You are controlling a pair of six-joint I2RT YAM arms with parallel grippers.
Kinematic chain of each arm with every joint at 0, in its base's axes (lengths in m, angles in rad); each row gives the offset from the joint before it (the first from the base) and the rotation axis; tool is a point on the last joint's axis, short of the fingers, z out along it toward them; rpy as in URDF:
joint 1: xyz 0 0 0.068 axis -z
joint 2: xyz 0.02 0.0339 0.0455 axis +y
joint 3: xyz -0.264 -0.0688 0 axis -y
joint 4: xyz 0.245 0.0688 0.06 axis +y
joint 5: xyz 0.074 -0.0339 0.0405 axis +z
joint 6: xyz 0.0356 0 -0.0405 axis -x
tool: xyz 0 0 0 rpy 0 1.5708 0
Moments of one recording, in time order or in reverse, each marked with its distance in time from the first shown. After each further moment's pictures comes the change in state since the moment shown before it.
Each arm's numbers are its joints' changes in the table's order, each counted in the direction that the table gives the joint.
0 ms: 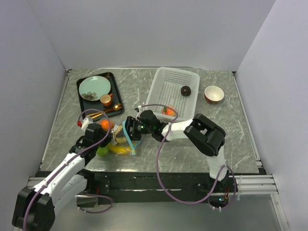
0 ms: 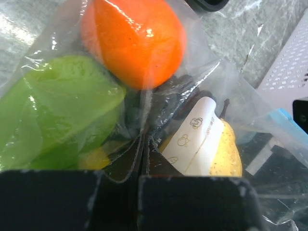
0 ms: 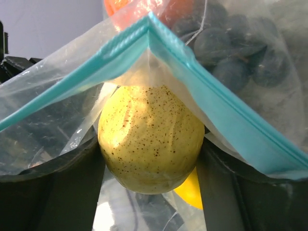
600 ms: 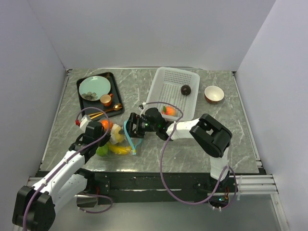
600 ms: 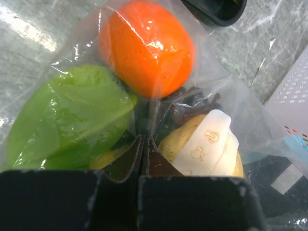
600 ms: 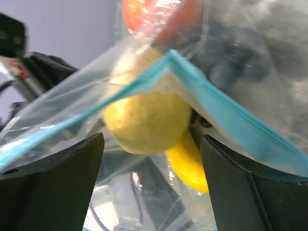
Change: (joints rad) left arm 0.000 0.026 0.054 0.077 0.069 0.006; right arm 0.039 -0.072 -0.055 -0.027 0.021 -0.009
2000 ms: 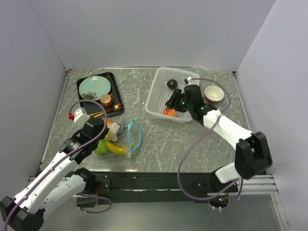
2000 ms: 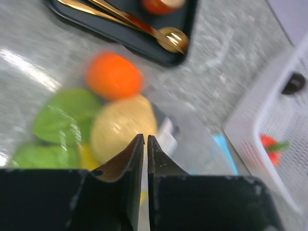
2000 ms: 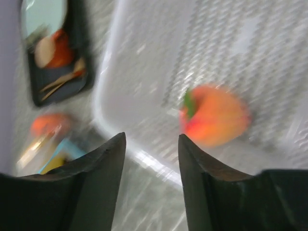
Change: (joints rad) left arm 0.232 -0.119 0.288 0.326 0.324 0.069; right arm 0.435 -0.461 0.033 0.665 -0.365 0.483
